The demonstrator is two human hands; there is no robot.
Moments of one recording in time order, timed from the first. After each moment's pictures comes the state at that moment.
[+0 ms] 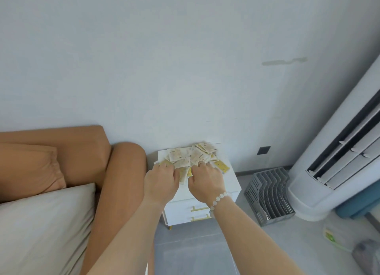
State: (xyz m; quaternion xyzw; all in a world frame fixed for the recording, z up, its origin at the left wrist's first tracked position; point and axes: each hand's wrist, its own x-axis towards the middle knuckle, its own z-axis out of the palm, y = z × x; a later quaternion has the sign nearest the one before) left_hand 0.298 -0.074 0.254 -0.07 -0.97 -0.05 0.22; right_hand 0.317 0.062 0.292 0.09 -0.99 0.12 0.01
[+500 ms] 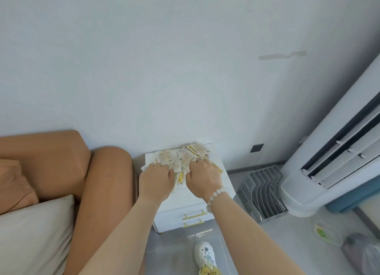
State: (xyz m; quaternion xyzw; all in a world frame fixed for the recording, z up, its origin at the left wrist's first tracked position) left_hand 0.214 -0.057 0.230 -0.09 -0.98 -0.05 0.17; right_hand 0.232 0.083 0.274 0.05 -0.99 0.12 -0.02
